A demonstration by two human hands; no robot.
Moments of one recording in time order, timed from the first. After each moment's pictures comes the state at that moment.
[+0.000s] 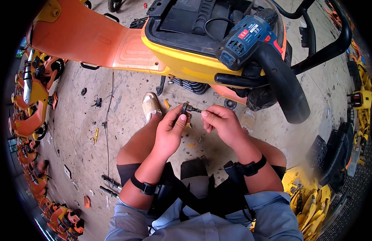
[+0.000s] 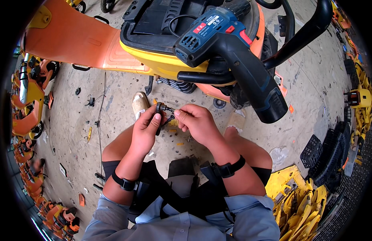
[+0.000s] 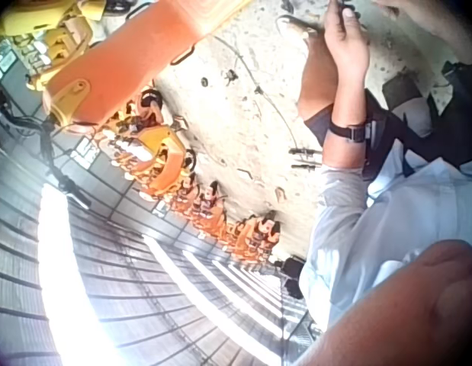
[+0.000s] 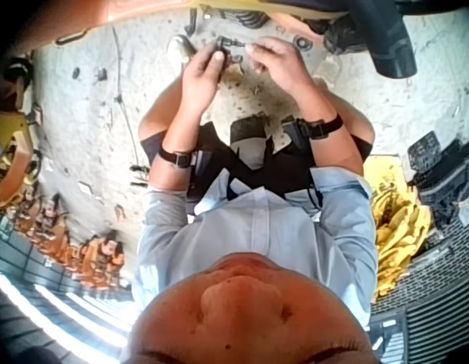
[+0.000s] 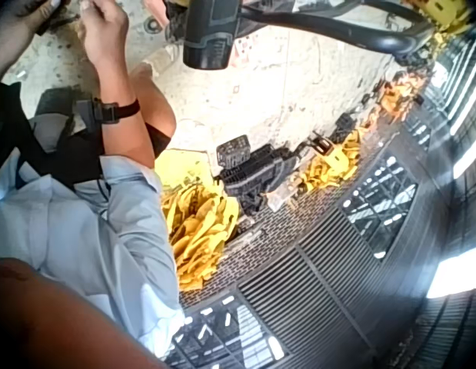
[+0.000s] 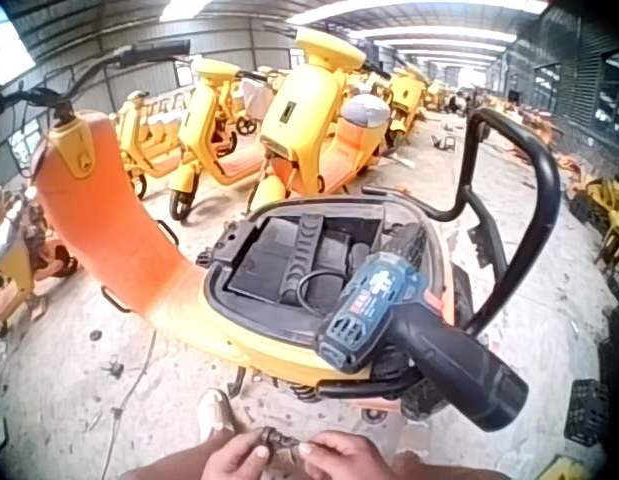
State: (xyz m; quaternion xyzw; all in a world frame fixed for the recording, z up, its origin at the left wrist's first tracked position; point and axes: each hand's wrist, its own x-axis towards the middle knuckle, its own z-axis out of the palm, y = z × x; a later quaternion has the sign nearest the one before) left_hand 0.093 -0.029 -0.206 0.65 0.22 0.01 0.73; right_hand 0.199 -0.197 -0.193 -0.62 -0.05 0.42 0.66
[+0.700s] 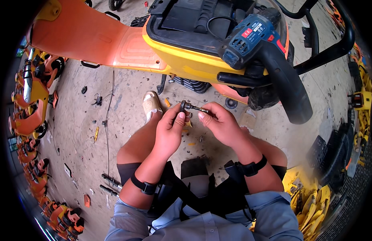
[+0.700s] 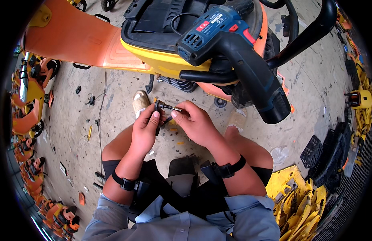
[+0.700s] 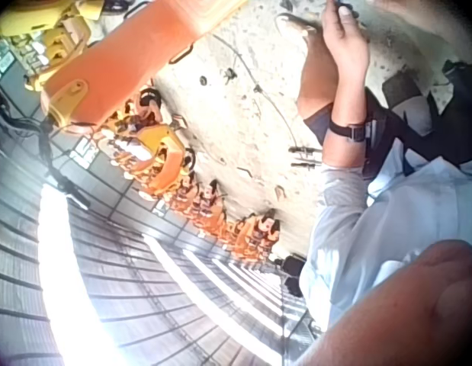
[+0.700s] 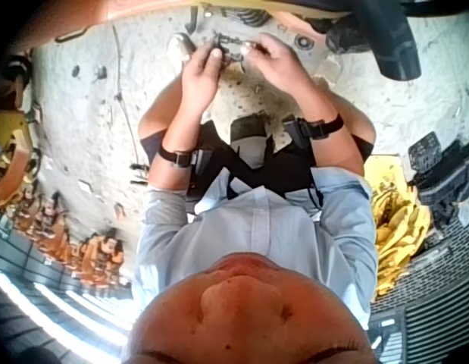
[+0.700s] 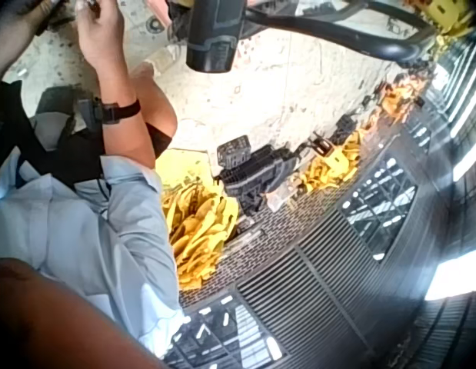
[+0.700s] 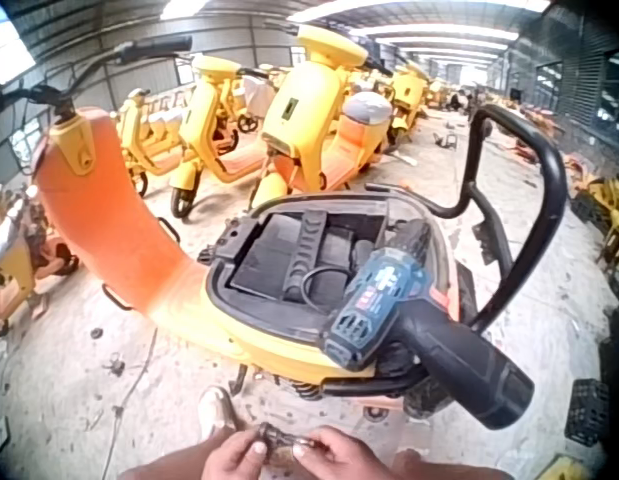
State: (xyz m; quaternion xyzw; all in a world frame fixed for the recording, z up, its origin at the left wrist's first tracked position) left_hand 0.093 -0.026 -0.209 0.66 0.24 0.03 0.71; right_hand 0.192 -0.193 -0.205 -0.68 -0.13 0.36 0.63
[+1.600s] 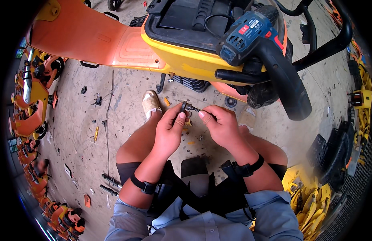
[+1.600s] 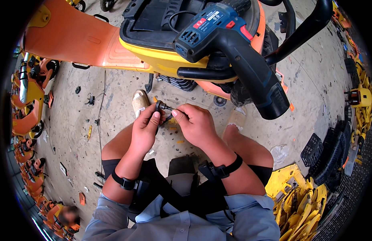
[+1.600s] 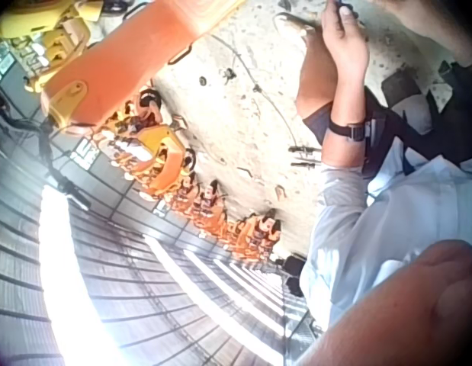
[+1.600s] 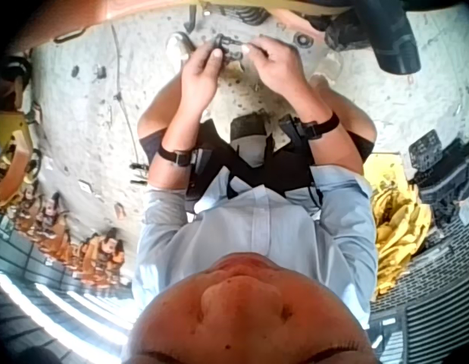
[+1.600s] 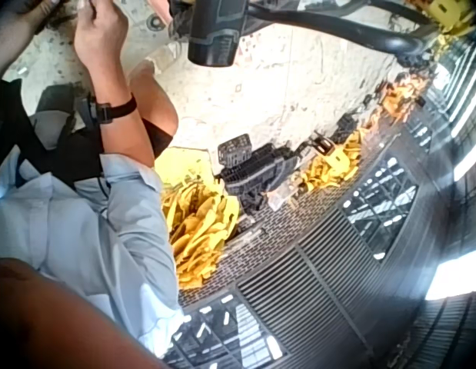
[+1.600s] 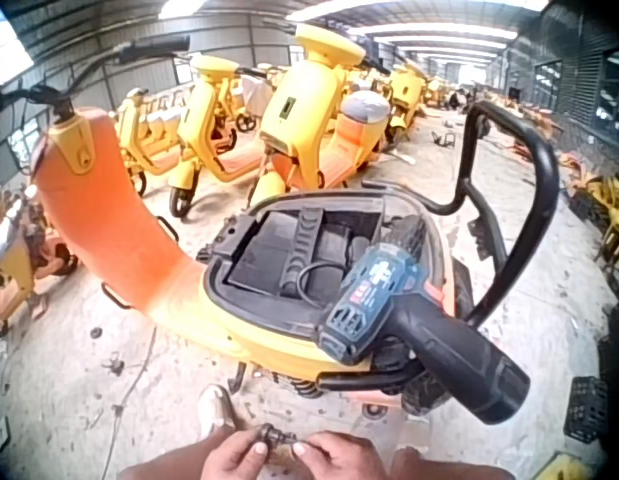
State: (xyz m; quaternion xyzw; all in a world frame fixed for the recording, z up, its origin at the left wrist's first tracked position) left_hand 0.089 -0.029 -0.210 0.66 0.23 0.03 0.71; right_hand 0.182 -0.191 -0.201 -0.79 -0.20 0.18 0.55
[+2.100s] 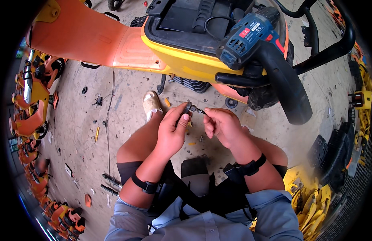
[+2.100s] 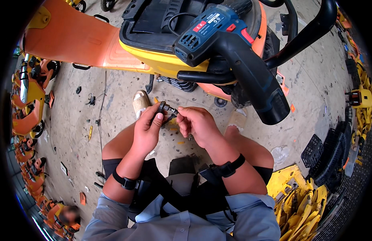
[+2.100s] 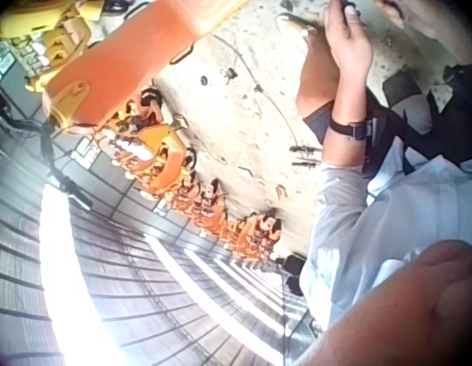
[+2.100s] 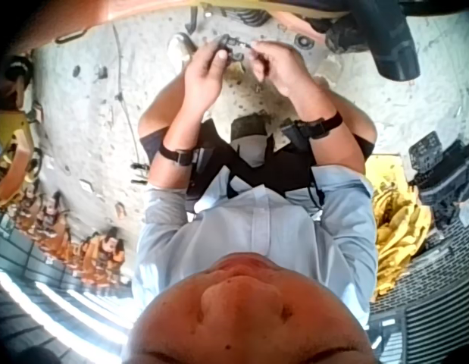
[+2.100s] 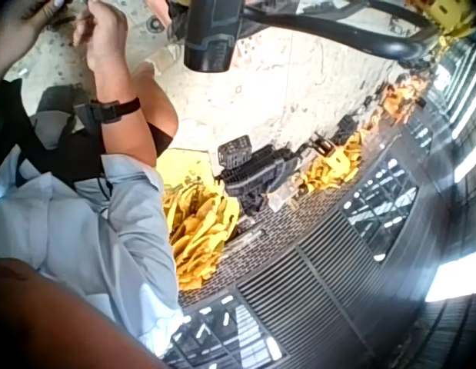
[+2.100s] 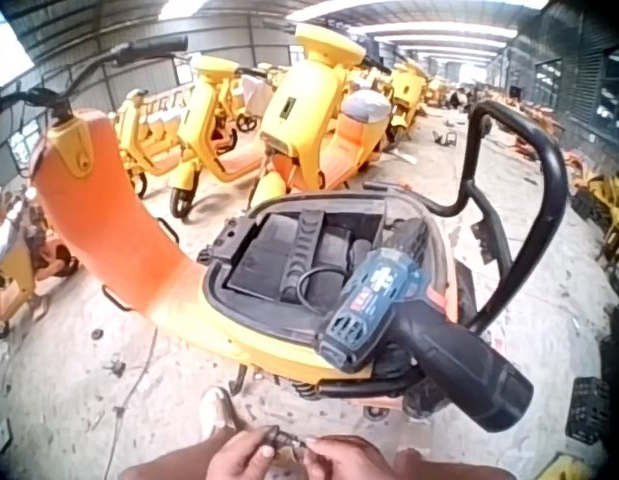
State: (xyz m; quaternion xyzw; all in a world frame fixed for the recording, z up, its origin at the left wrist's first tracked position) left_hand 0.099 -0.031 -0.200 0.77 0.16 0.06 0.62; right_hand 0.198 -0.197 -0.202 -0.44 0.11 0.51 0.73
